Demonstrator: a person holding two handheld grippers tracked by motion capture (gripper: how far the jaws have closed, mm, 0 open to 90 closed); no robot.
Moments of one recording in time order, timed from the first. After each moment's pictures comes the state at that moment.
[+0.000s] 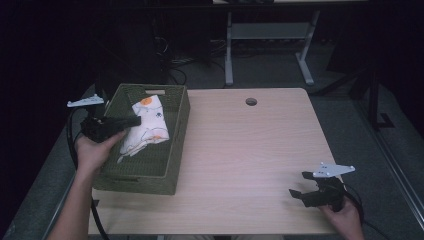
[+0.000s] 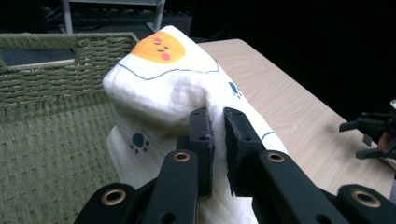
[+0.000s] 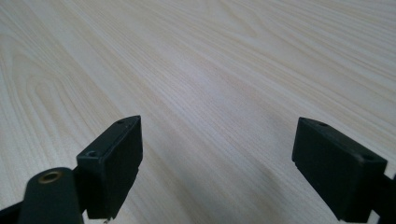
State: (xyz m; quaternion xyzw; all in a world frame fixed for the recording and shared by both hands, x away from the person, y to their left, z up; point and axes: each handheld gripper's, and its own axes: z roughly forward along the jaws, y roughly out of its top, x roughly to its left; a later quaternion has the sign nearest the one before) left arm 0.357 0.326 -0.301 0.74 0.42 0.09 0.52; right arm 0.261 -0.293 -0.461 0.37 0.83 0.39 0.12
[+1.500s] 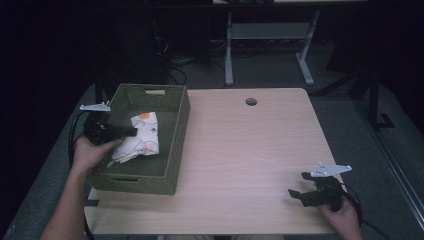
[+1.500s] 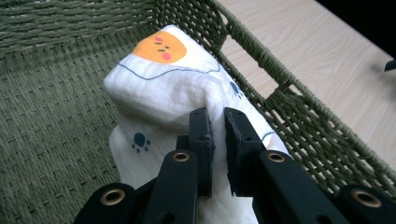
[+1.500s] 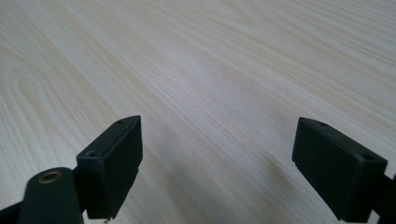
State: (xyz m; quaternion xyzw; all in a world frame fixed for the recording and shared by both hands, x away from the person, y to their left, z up) left arm 0.391 0.347 -0.345 0.81 0.41 0.06 0.42; right arm 0.264 -0.290 -0.466 0.38 0.84 0.38 0.12
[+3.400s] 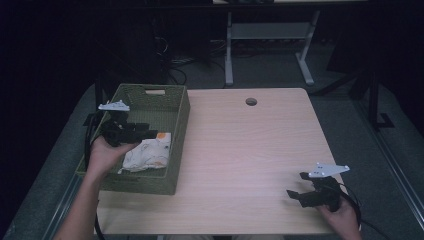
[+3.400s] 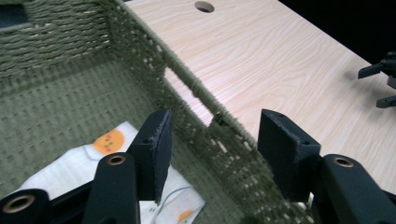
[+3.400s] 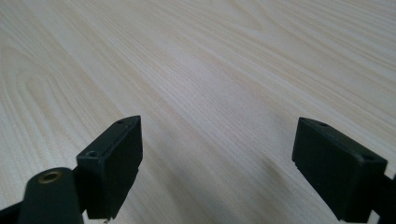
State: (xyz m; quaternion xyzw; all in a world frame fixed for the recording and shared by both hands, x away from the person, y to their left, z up) left arm 0.367 0.283 -0.322 0.81 0.39 0.07 0.44; right arm 0.263 -0.285 -0.464 0.37 0.84 0.37 0.12
